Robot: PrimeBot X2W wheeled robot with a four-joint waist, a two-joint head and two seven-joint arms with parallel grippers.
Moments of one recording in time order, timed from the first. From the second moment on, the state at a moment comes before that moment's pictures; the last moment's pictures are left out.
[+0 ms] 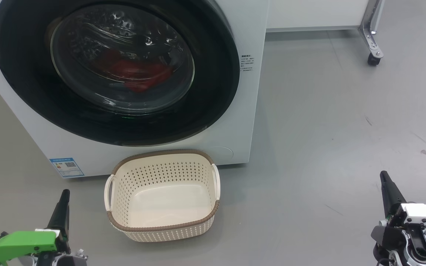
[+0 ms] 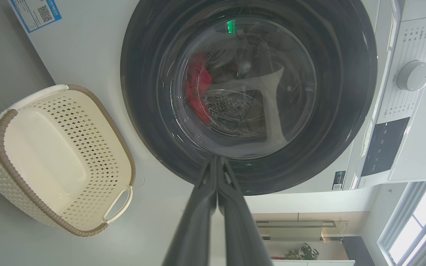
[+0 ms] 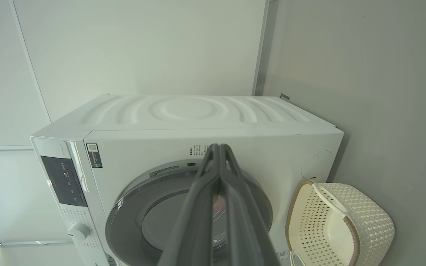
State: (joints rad) left arm -0.06 0.05 0.07 0.27 -1.64 -0.12 0.10; right arm -0.05 -0.05 -0.12 0.27 1.63 0.12 0.10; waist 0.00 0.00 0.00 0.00
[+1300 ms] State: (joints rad) left arm 0.00 0.02 0.06 0.33 -1.64 -0.12 0.10; right arm 0.01 -0.01 -0.12 0.34 1.63 0.12 0.10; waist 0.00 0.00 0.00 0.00
